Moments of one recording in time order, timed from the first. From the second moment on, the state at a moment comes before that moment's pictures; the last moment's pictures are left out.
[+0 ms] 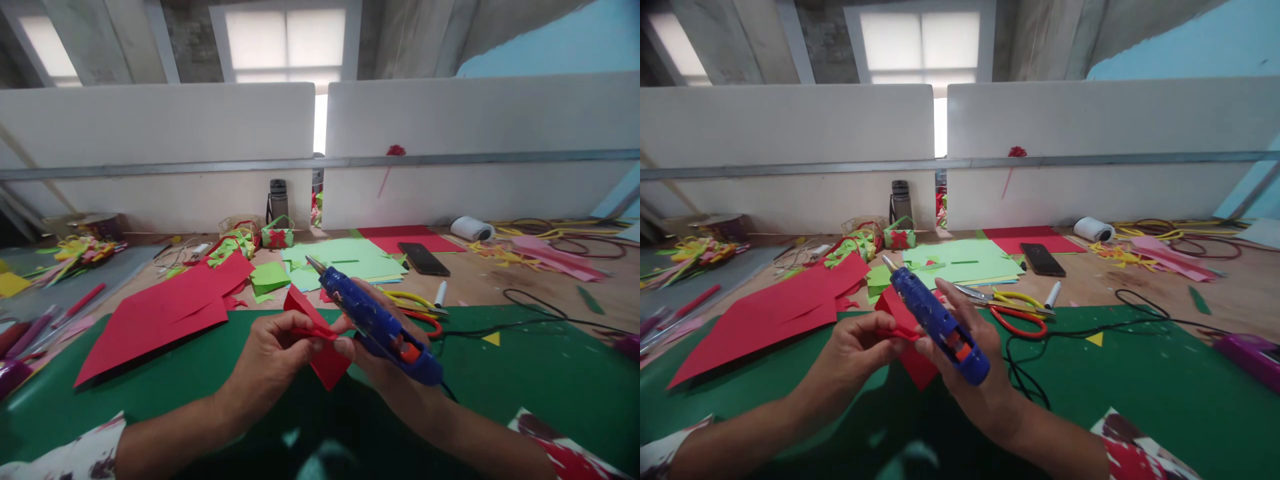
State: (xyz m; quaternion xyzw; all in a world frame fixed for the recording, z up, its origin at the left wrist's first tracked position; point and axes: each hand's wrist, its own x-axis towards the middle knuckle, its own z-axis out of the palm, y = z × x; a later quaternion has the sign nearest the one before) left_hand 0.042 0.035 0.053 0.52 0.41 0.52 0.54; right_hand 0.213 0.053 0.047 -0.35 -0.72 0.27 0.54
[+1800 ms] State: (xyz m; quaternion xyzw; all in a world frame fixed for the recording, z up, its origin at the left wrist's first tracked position) left_hand 0.021 0.046 0.056 0.77 0.40 0.49 0.11; right_hand 0.211 0.055 0.042 -0.33 -0.75 0.21 0.52
